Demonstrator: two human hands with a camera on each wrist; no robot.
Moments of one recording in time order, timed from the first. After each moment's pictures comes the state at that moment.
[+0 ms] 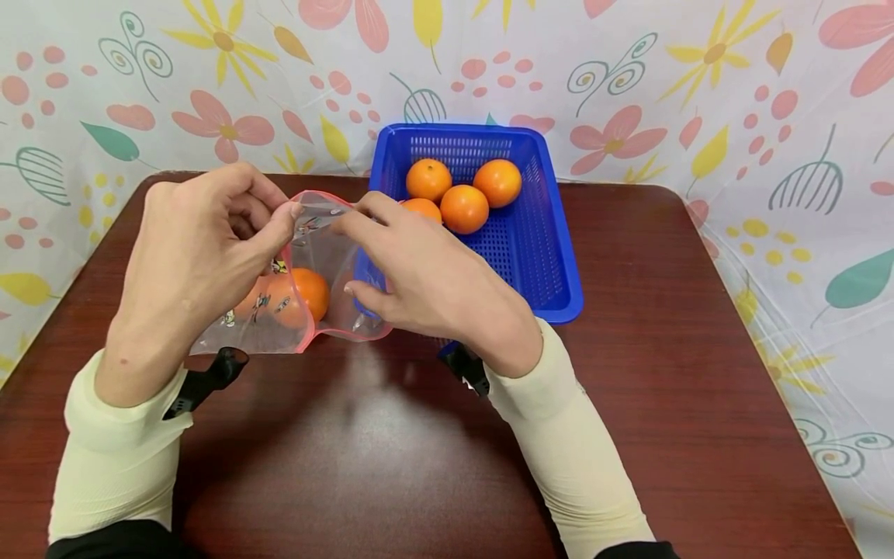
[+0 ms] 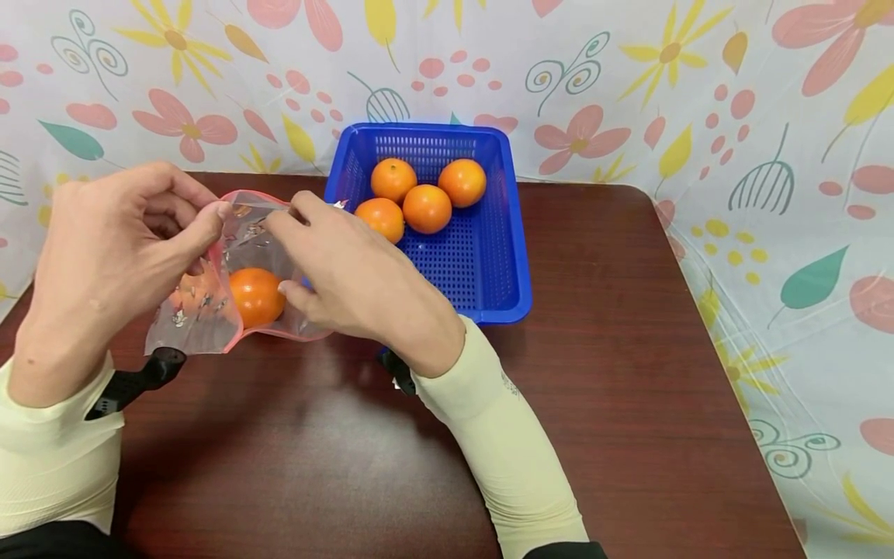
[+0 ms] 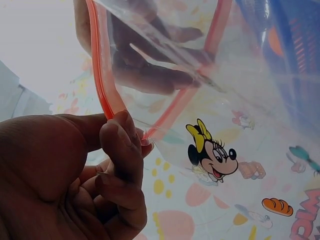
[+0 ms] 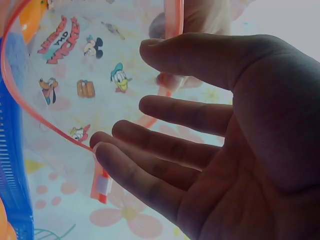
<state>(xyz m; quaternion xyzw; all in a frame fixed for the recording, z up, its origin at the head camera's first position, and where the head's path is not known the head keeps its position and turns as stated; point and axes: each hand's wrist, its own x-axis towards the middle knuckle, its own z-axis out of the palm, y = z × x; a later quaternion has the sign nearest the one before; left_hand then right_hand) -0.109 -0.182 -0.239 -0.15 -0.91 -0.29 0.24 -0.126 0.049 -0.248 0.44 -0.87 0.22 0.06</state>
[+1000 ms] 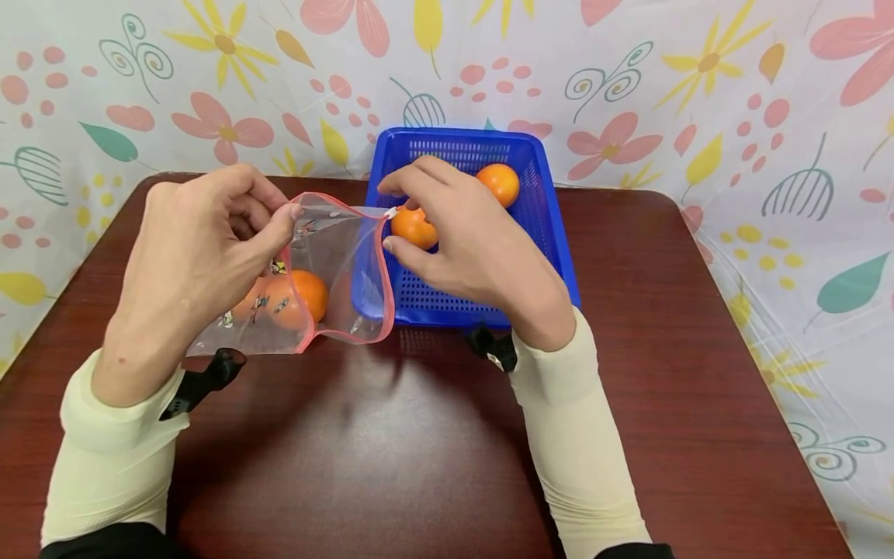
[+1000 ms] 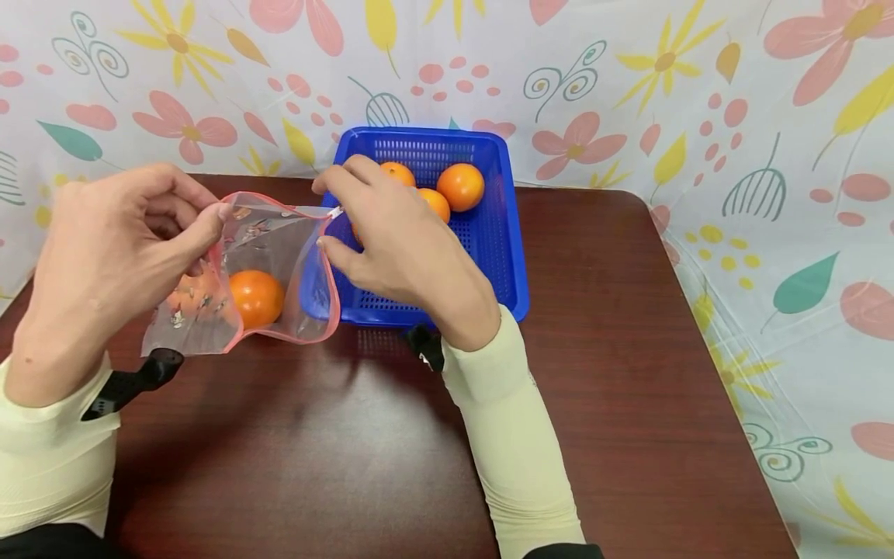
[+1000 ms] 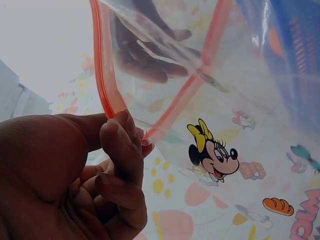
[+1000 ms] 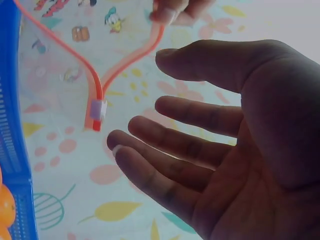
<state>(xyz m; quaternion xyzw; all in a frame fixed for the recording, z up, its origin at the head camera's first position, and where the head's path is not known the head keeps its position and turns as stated) -0.107 -0.183 -0.238 -0.14 -0.92 -0.29 0.24 -0.146 0.083 -0.240 0.40 -0.87 0.26 0.14</state>
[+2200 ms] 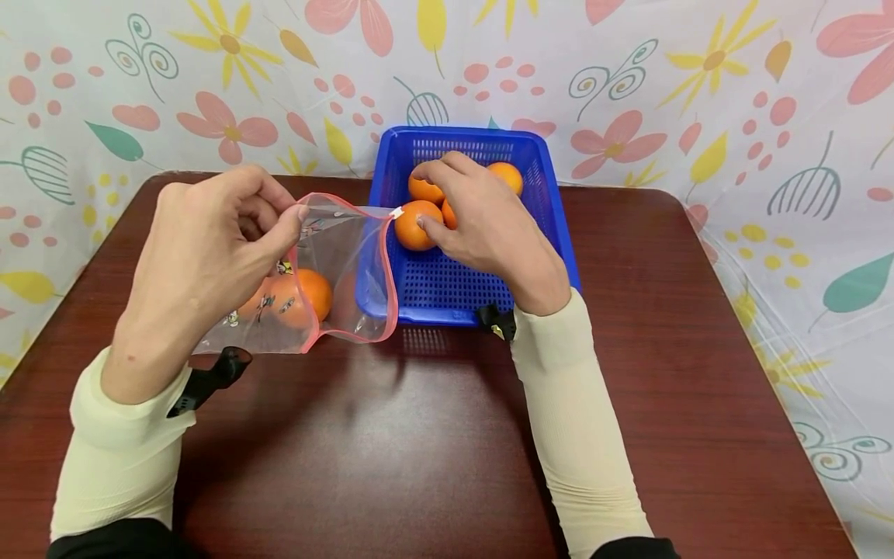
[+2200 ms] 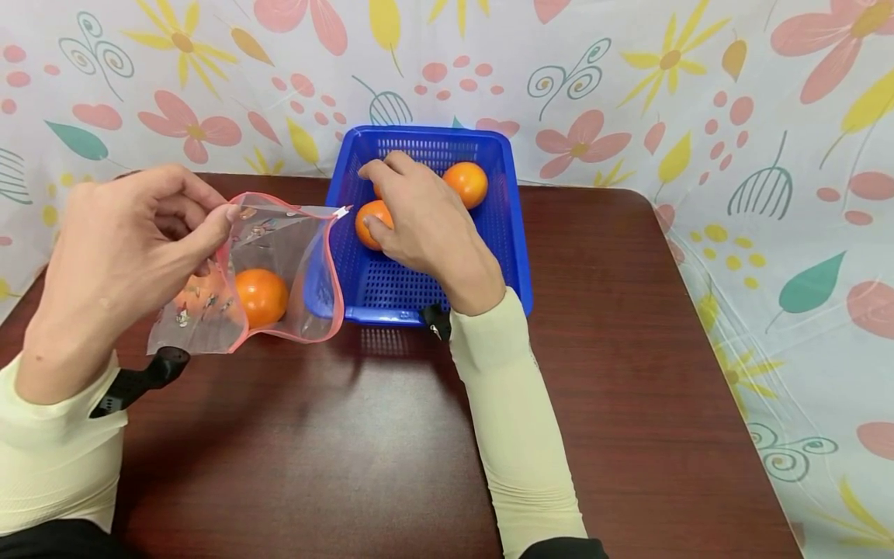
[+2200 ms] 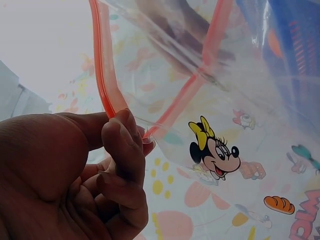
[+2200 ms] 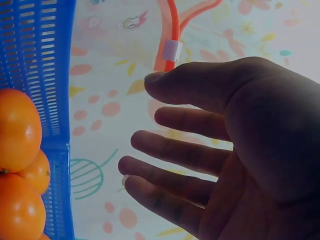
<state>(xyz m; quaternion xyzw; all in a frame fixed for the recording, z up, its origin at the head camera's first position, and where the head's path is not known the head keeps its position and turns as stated) -0.107 -0.182 -0.240 -0.15 -0.92 -0.29 0.23 -0.187 0.095 -0.263 0.31 -0.92 0.20 0.11</state>
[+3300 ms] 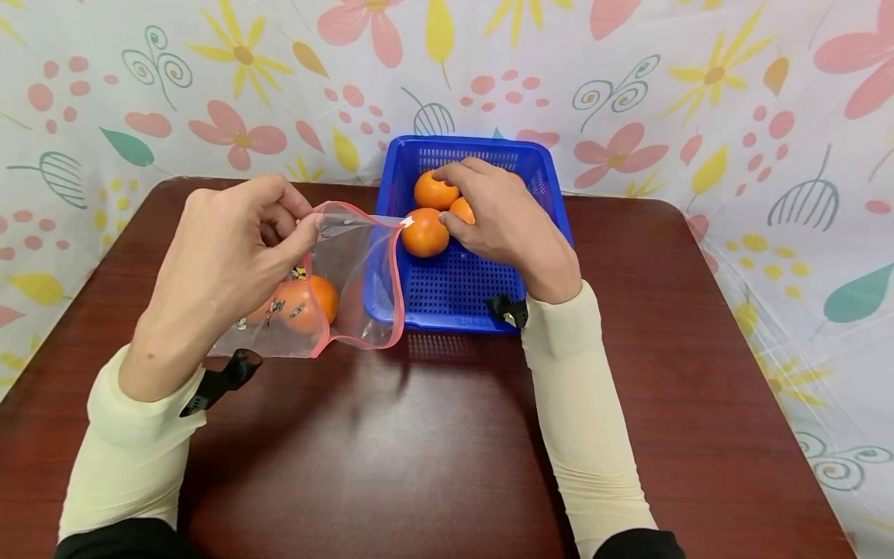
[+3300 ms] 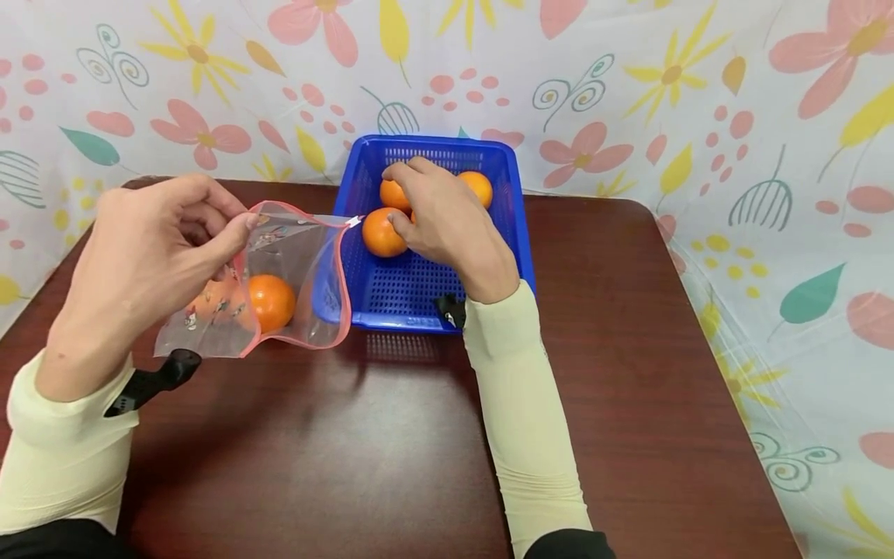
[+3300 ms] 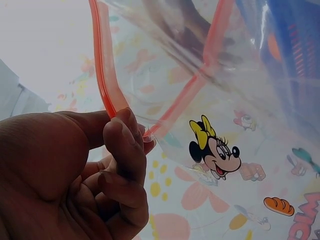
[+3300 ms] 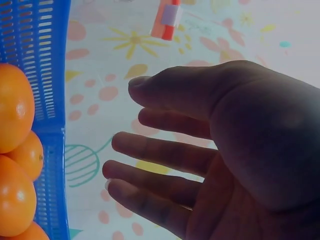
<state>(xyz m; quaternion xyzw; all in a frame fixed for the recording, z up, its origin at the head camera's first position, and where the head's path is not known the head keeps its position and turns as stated) -0.109 -0.183 -0.241 -0.18 -0.92 -0.28 0.23 -0.206 0.107 -0.261 0.30 -0.93 0.18 0.07</state>
